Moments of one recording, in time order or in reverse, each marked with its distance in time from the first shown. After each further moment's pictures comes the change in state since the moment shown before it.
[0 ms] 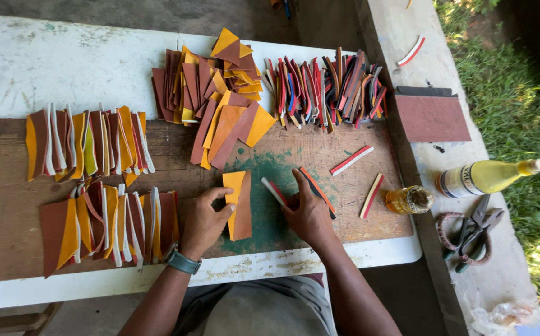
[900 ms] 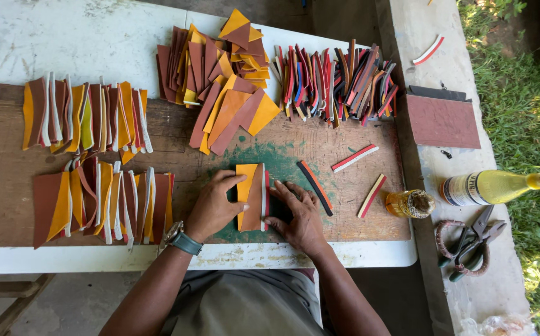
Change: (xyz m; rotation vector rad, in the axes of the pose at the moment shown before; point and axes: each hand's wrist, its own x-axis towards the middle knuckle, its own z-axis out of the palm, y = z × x) left_hand 0.007 0.016 0.013 0.163 -0.144 0.103; right_hand -0.022 0.024 0.010 -0.084 -0.001 -0.398
